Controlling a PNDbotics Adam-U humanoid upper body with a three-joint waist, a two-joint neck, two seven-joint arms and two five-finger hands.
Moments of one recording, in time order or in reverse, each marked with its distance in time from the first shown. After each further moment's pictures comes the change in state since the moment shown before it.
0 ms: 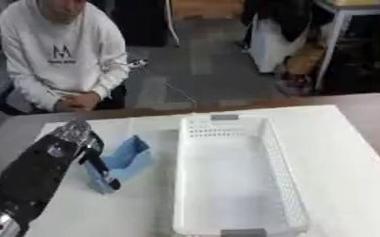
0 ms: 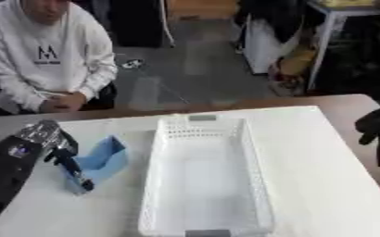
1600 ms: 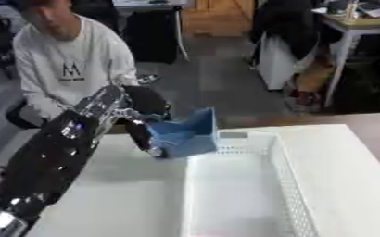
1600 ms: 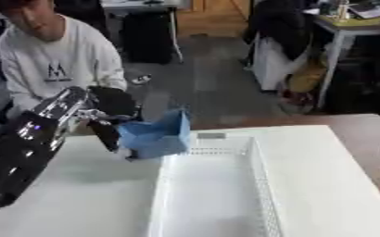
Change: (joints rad) left arm -0.030 0.066 -0.168 -0.511 0.317 -0.440 0.501; right arm -0.025 0.000 0.006 0.000 -0.020 -0.018 -0.009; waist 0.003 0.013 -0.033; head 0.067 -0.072
